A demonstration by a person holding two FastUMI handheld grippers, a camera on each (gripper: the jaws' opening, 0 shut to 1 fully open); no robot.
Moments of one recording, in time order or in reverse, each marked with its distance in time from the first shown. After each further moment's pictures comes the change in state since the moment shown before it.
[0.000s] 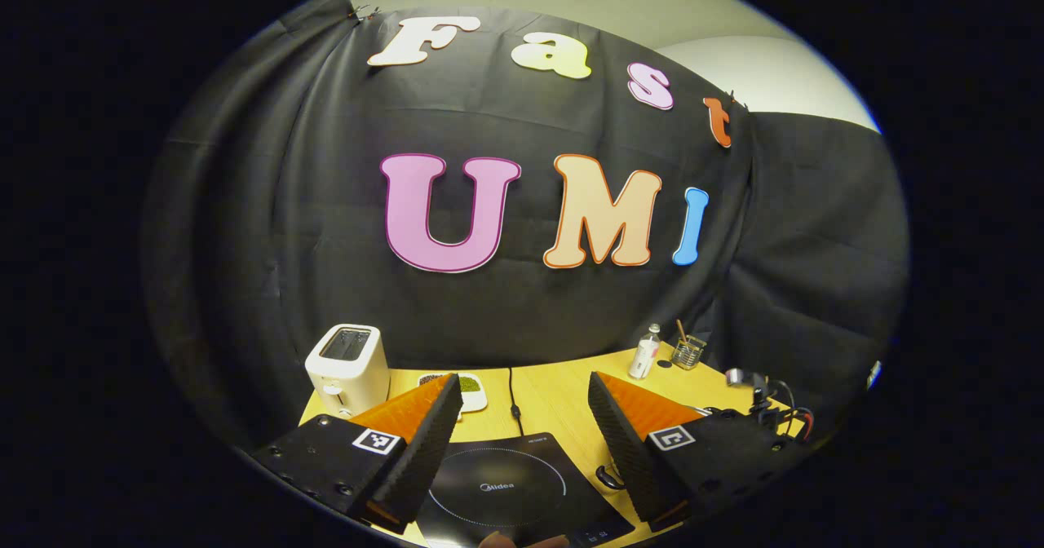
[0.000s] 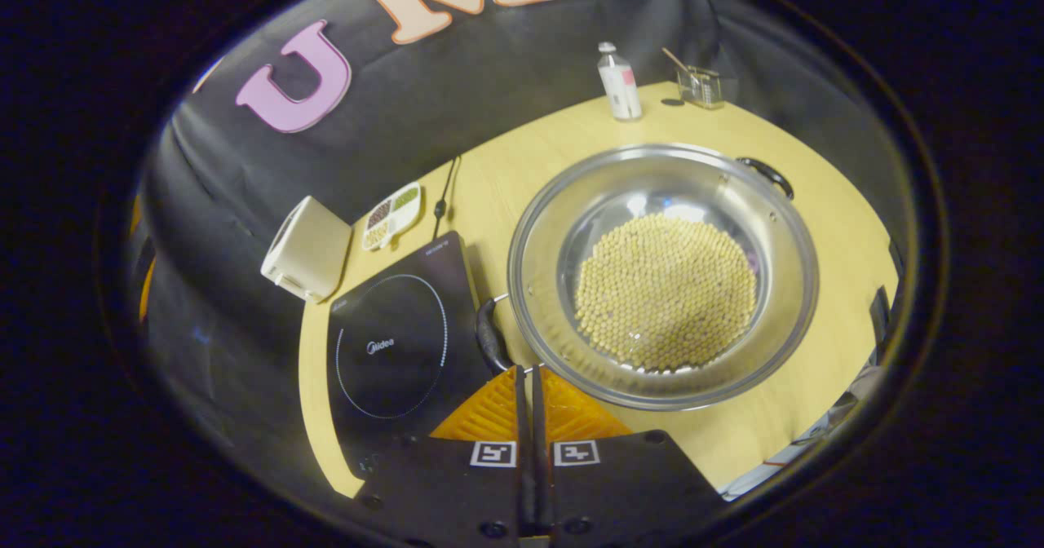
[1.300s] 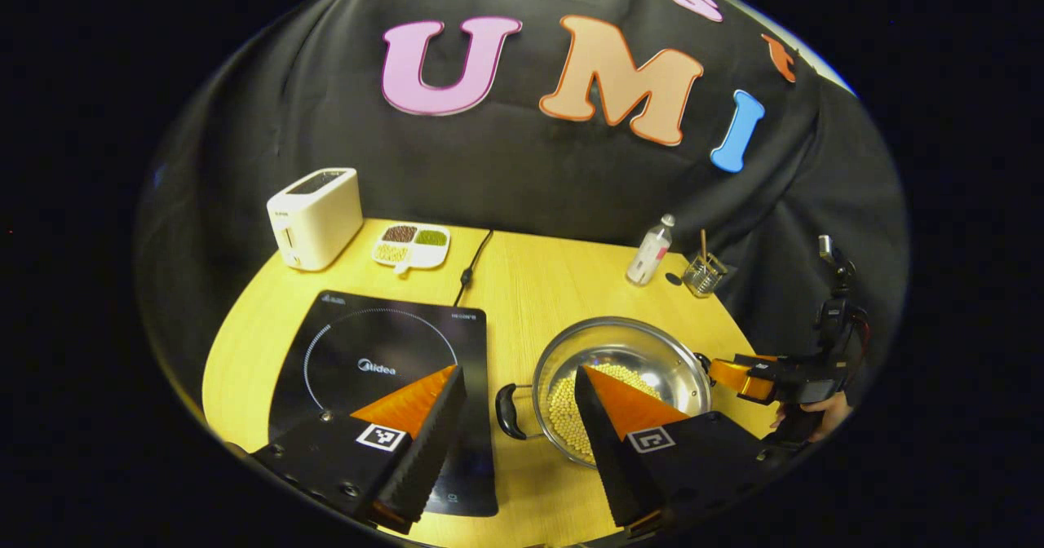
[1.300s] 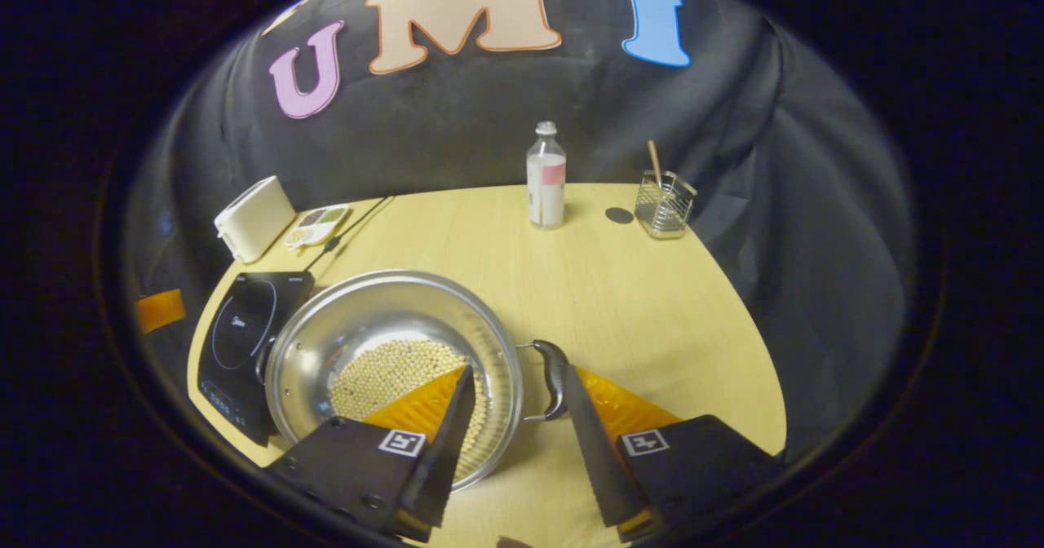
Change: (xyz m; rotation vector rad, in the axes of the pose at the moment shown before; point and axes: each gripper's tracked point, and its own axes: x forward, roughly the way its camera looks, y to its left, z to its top) left arm 0.047 -0.124 -0.183 -0.205 0.464 0.189; right arm 0.035 -0.226 0.170 -0.413 -0.137 -0.070
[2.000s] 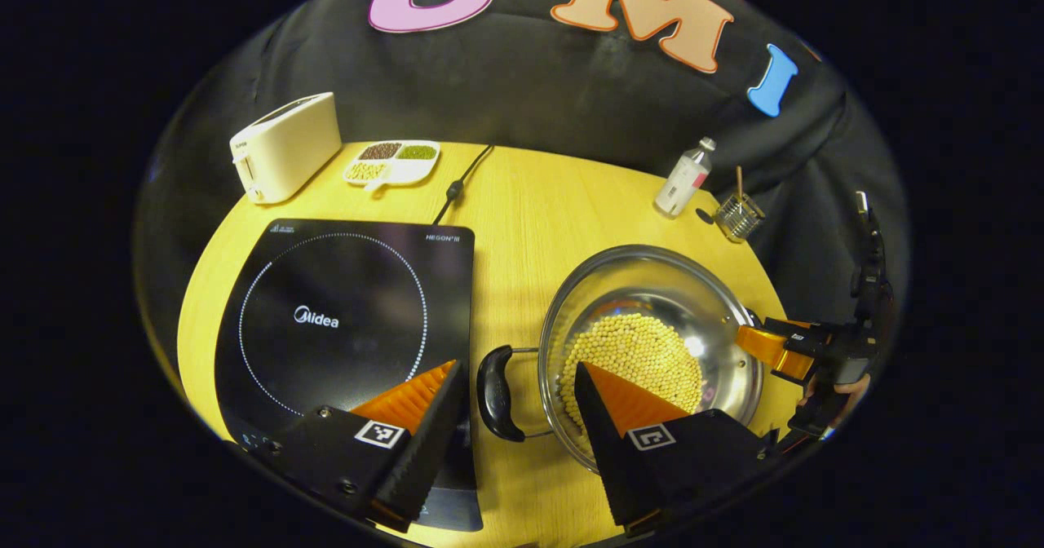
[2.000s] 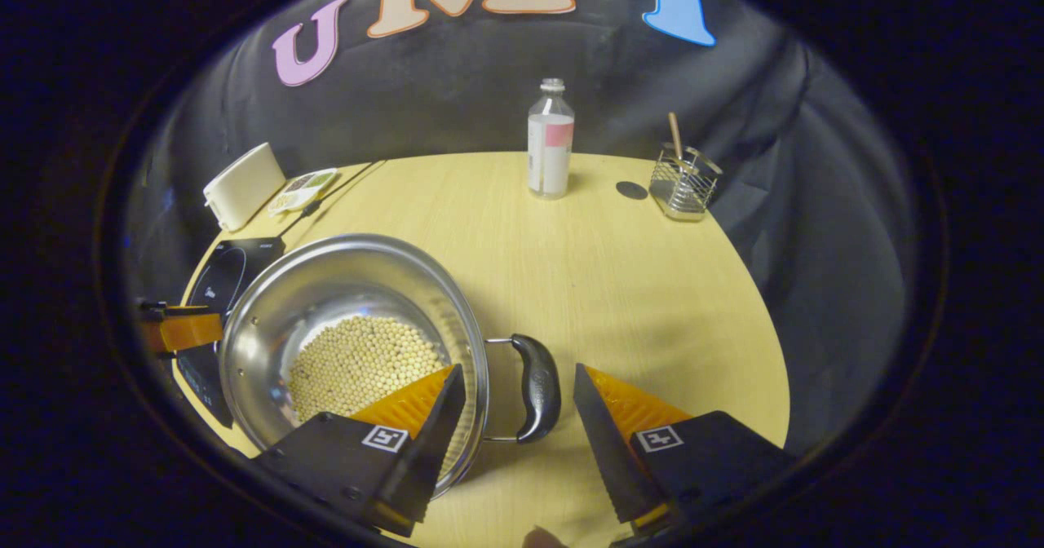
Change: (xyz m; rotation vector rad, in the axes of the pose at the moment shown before) left arm 0.069 0.005 -0.067 -0.011 0.232 0.033; right arm 0.045 -0.009 -0.025 -0.059 0.096 0.017
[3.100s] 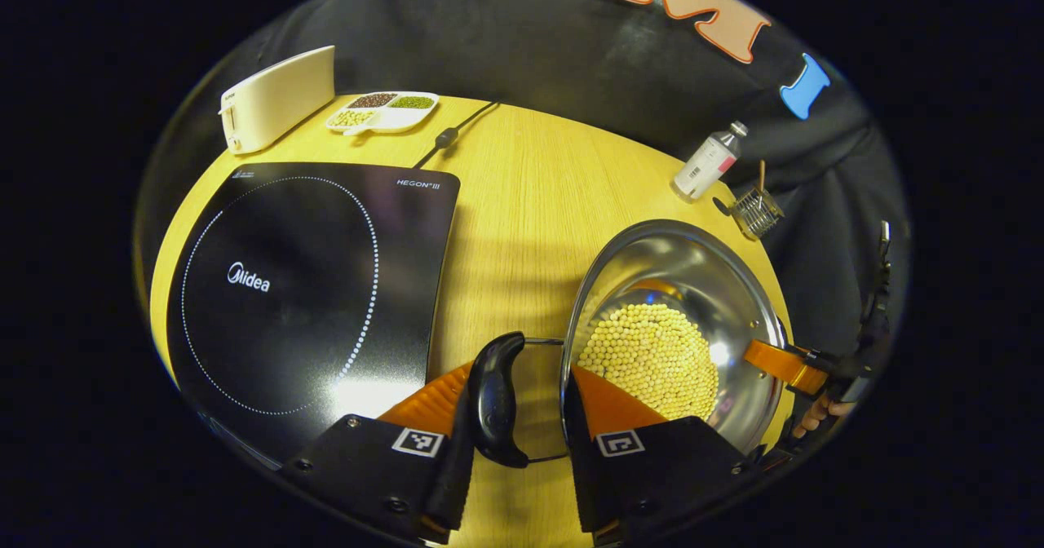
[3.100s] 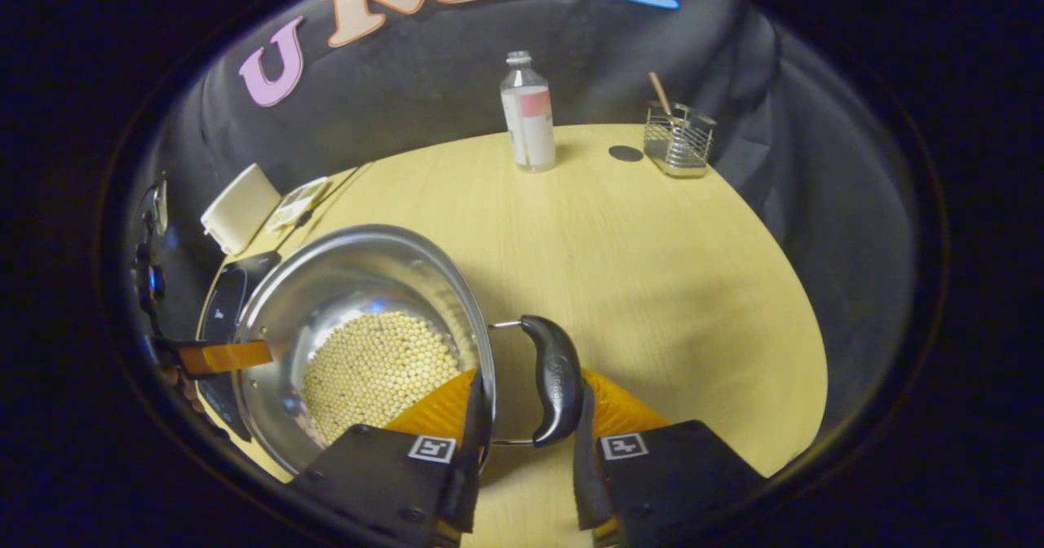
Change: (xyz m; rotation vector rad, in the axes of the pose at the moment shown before) left arm 0.047 -0.011 -0.021 -0.070 0.089 -0.027; right arm 0.022 0.013 -0.021 0.168 0.060 0.049
